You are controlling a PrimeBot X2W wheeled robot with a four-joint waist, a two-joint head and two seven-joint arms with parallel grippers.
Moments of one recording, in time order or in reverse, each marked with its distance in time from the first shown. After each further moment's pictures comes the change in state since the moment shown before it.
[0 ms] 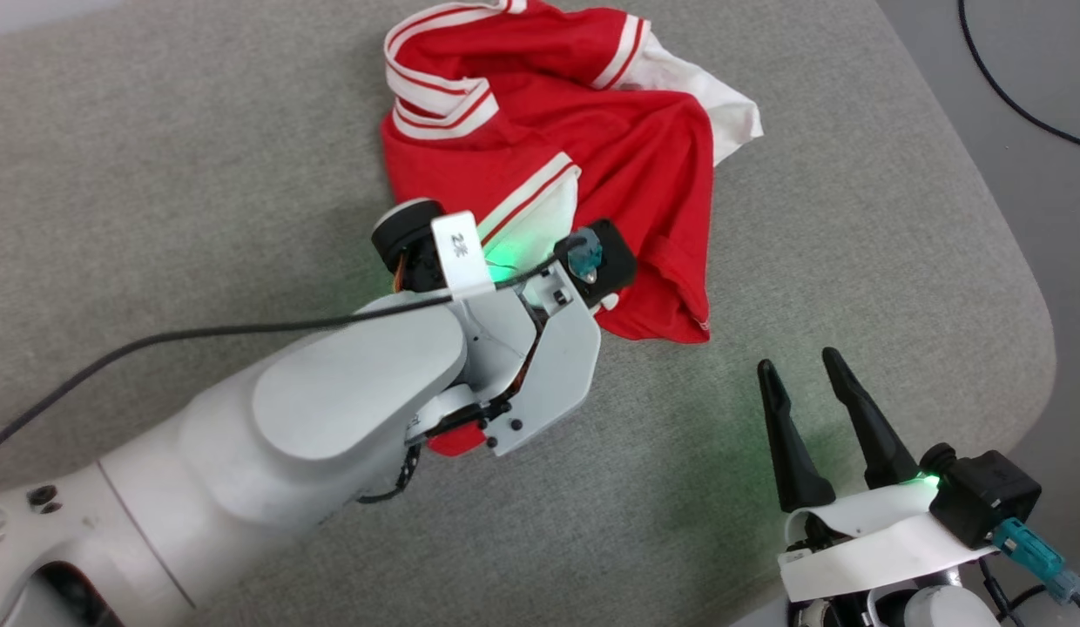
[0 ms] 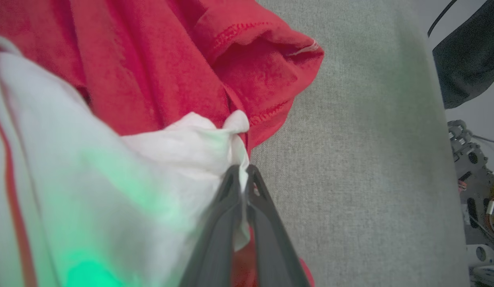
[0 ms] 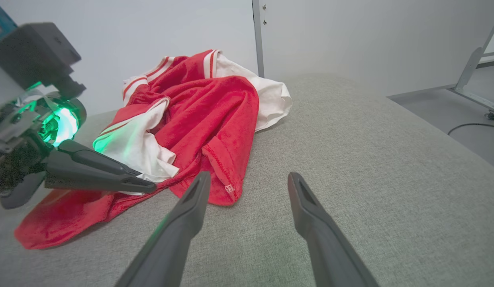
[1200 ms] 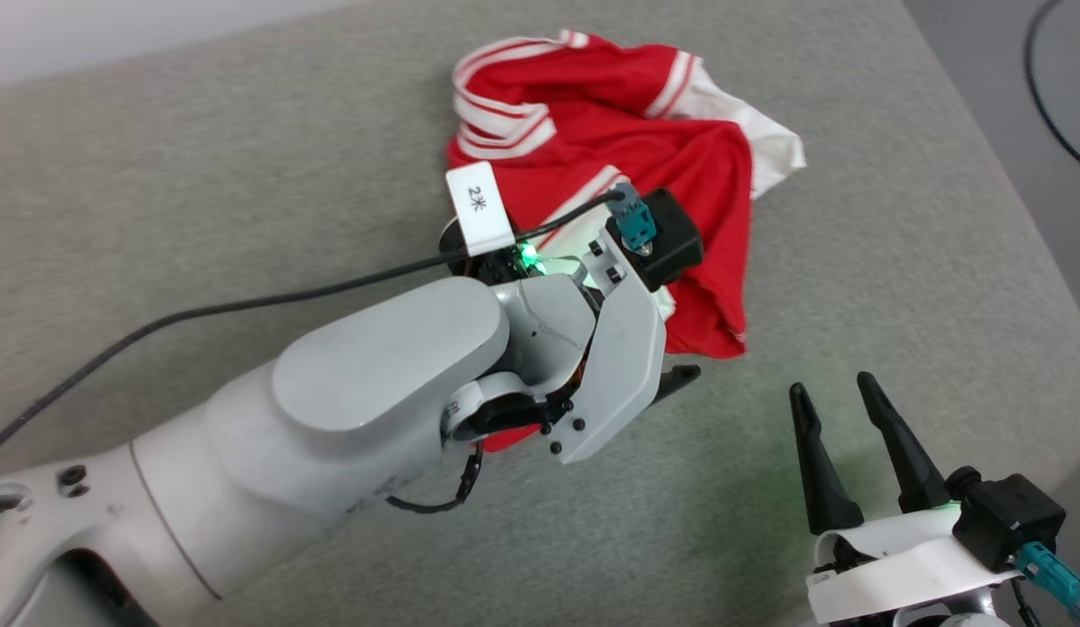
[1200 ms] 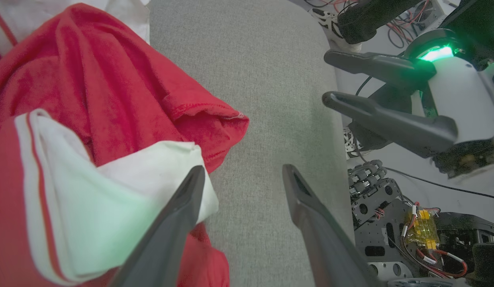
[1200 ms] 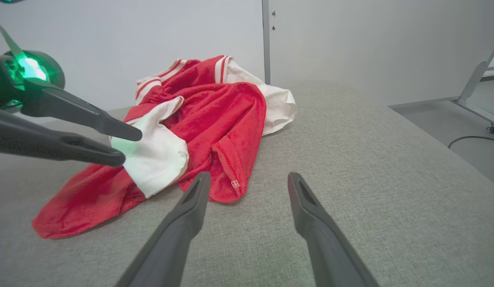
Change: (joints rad) left arm -0.047 -0.041 0.000 -0.085 -0.289 0.000 -0.001; right arm 0.070 -0.002 -0.072 -0.053 -0.074 0.000 0.041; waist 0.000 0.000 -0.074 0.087
